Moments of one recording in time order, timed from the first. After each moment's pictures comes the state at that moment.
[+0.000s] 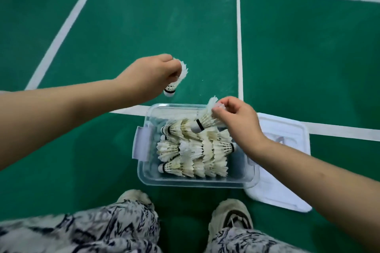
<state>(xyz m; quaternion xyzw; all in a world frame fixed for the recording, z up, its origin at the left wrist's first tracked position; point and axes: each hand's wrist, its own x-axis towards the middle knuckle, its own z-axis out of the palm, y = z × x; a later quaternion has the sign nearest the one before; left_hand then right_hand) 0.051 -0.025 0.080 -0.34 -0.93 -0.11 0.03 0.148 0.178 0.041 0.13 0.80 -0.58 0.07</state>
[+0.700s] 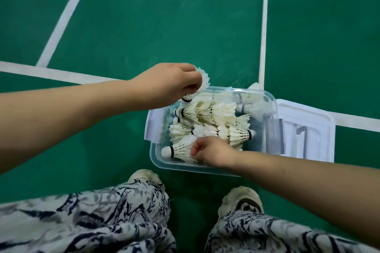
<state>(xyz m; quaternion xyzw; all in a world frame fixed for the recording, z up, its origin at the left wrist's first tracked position) 0.083 -0.034 0.052 -0.39 -0.91 -0.13 -0.06 0.182 0.119 -0.037 0.02 0.81 -0.38 0.45</state>
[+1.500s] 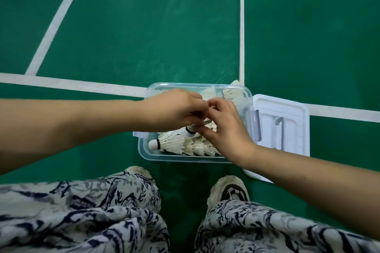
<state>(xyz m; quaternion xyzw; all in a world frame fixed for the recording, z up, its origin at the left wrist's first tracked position) 0.138 0.007 0.065 -0.43 -0.86 -0.22 -0.18 0.200 0.166 0.022 -0.07 0.92 -0.37 0.08</state>
